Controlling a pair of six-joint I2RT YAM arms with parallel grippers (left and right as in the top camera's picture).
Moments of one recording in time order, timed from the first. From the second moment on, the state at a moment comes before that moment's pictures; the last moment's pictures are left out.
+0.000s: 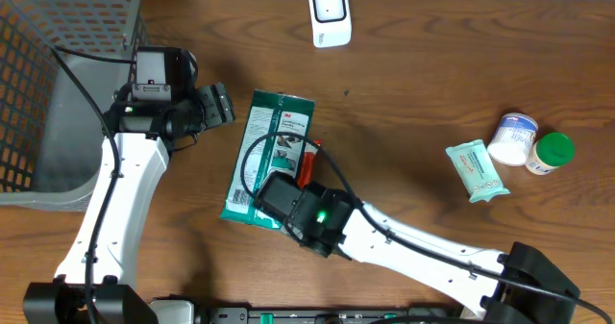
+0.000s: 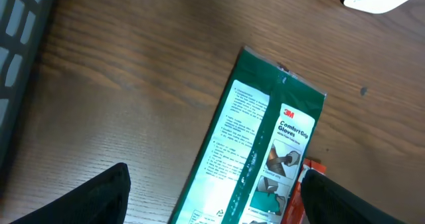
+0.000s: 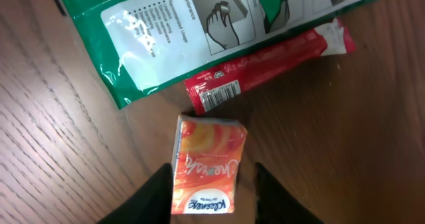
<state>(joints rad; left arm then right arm) -0.04 1.48 1.20 -0.74 0.15 -0.35 1.09 1.66 1.17 -0.78 0.29 0.07</state>
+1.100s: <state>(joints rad) -0.04 1.48 1.20 -0.74 0.15 -0.35 1.15 1.88 1.12 -0.79 0.43 0.20</state>
